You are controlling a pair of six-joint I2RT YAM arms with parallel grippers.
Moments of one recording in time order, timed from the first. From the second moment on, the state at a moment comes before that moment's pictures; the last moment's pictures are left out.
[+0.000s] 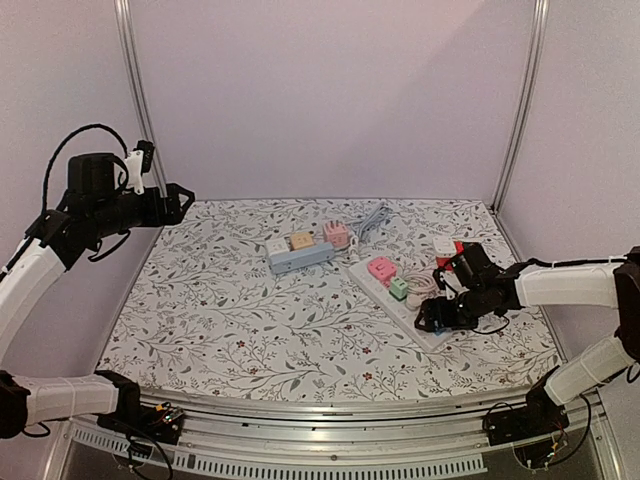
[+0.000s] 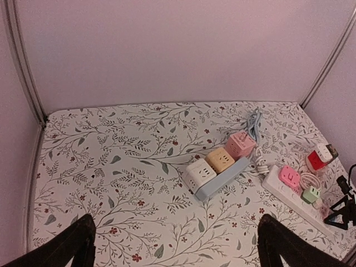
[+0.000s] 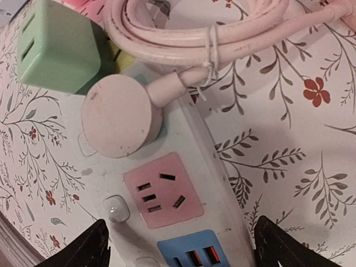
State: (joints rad) left arm -0.27 0.99 1.09 -0.48 0.06 -0.18; right arm 0.51 1.42 0.67 -0.33 -0.14 0.40
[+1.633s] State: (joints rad) left arm -0.27 1.00 1.08 -0.49 0.03 -0.17; right arm 0.94 1.71 0.93 -0.45 0.30 0.45
